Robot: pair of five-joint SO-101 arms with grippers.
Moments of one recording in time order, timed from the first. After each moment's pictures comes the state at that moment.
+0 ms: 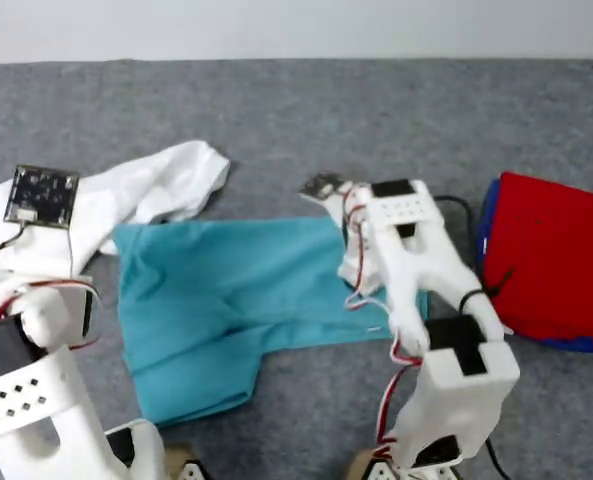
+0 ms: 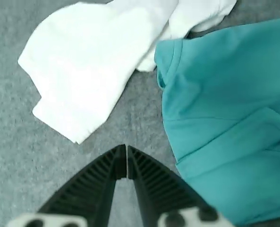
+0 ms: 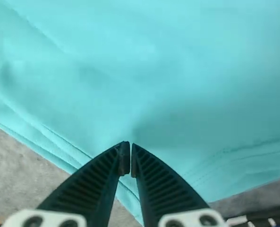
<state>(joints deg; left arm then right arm) -27.2 -49.6 31.5 91.1 -18.8 -12.0 16.7 9.4 76.9 33.8</state>
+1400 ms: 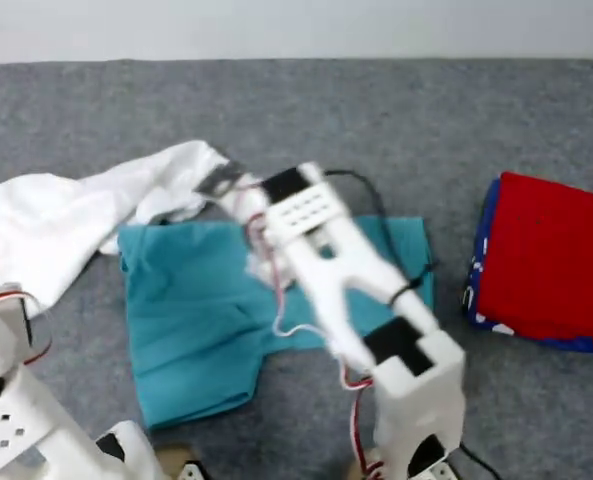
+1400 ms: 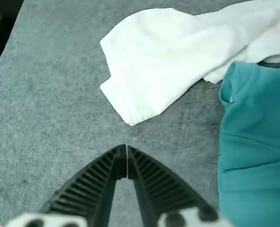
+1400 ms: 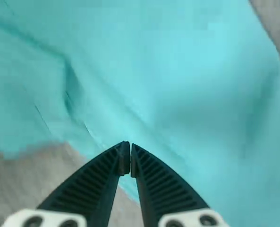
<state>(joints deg) -43.8 -49.6 17.4 96.8 -16.7 -36.9 22.4 -12.3 86.9 18.3</state>
